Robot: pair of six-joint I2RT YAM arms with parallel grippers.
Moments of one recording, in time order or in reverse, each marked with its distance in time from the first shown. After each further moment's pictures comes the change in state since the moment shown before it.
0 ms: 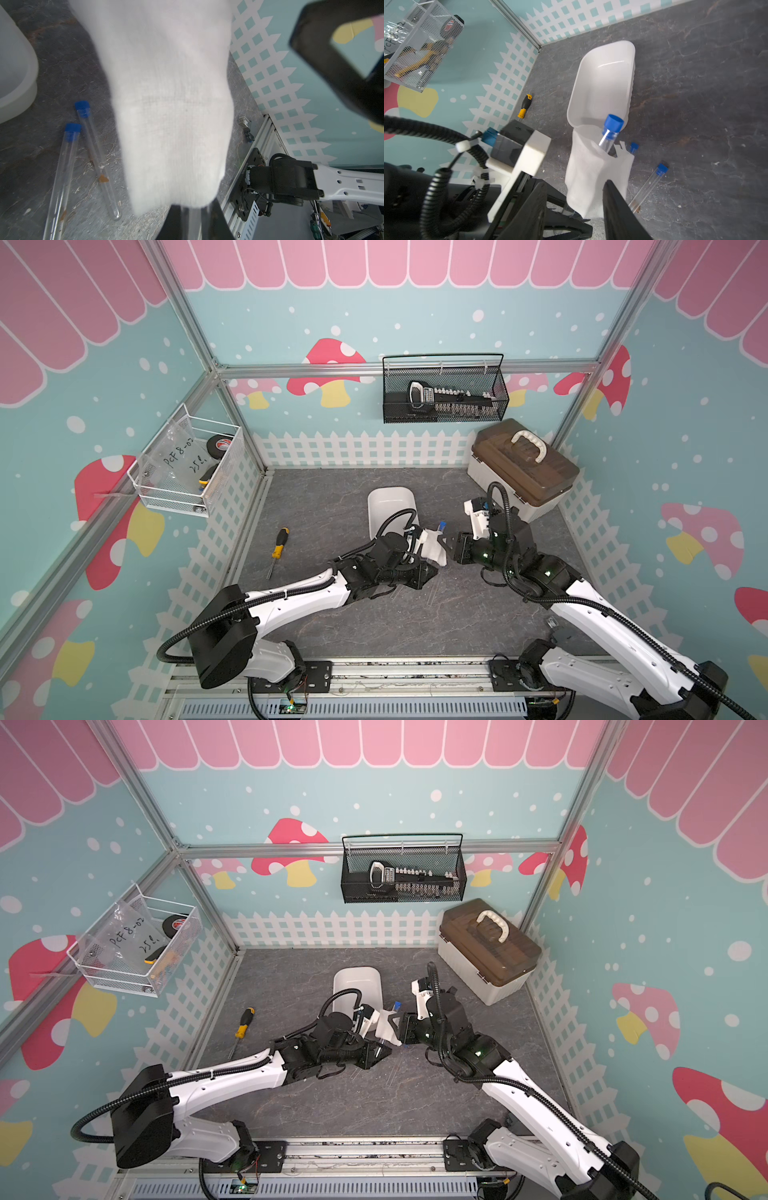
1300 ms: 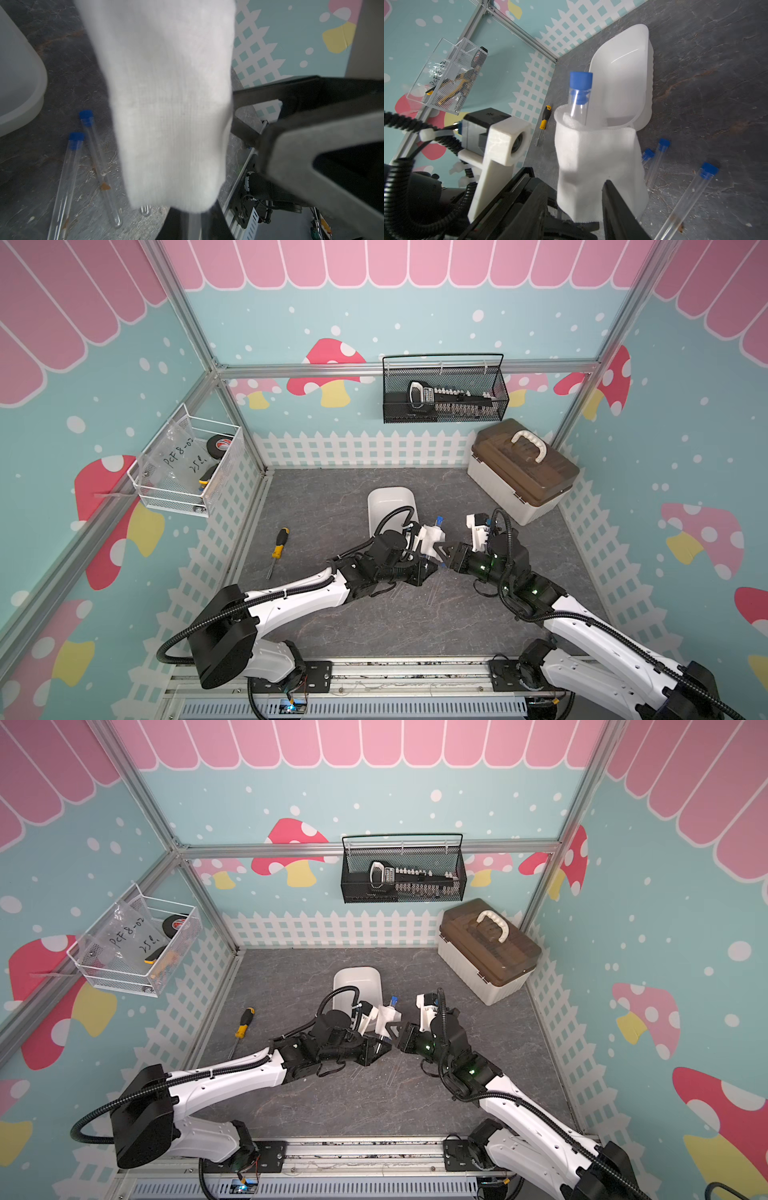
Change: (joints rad) left arm 0.015 0.000 0.003 0.020 -0.003 0.000; right arm -0.002 -0.060 -0.259 0.384 -0.063 0.211
